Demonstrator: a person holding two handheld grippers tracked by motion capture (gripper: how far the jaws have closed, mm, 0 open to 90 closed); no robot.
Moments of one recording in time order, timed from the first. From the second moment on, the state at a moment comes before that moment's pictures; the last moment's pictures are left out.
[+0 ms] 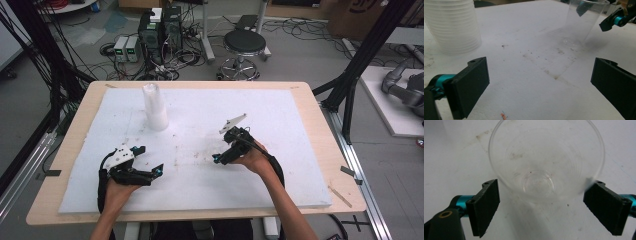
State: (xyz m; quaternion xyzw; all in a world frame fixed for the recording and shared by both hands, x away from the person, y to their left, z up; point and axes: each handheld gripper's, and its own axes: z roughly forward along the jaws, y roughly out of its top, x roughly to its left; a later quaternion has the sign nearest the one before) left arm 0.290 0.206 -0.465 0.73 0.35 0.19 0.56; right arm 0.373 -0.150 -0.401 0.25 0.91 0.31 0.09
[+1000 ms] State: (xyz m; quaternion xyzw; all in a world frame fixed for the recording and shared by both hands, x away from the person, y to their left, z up) left arm 0.287 0.208 -0.466 0.71 0.36 0.19 0.57; right arm 0.304 -0.269 -0.426 0.34 0.77 0.50 0.22
